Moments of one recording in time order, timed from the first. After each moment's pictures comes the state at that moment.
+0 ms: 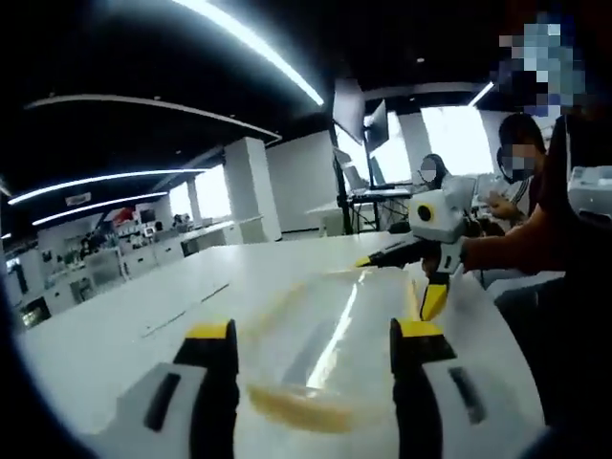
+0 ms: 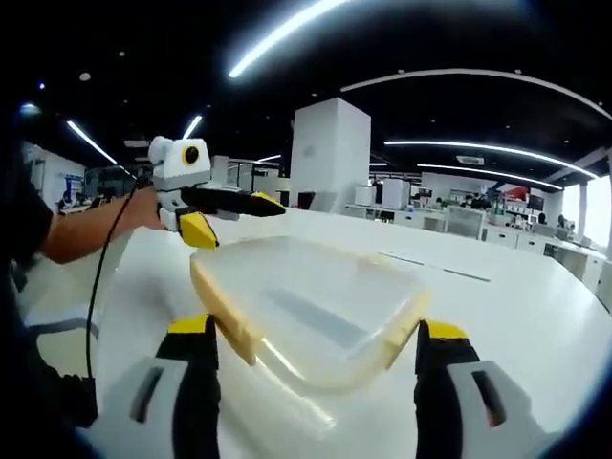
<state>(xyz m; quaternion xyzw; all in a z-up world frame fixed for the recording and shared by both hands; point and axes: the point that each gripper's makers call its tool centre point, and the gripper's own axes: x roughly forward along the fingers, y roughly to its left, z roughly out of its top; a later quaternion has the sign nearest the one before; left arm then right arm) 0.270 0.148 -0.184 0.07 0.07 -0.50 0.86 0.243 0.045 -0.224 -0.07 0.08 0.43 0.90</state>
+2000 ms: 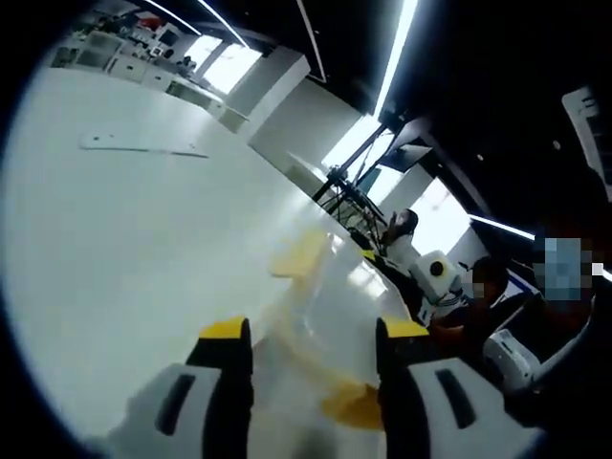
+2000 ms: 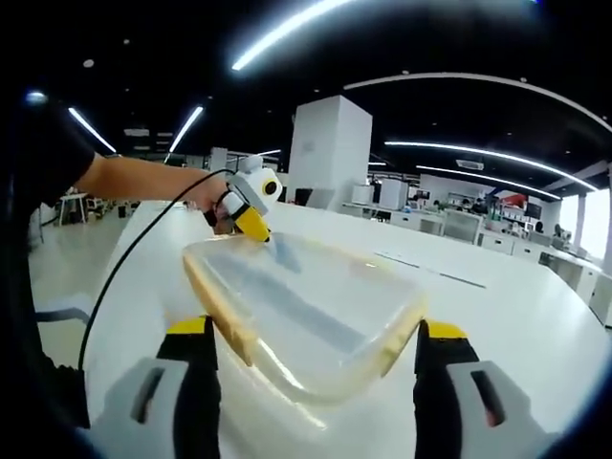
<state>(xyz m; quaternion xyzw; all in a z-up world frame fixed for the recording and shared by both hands) 0.303 0.141 -0.232 -0.20 0.33 -0.56 0.73 0.250 0.043 -0.231 -0.09 0.08 0.42 0.90</state>
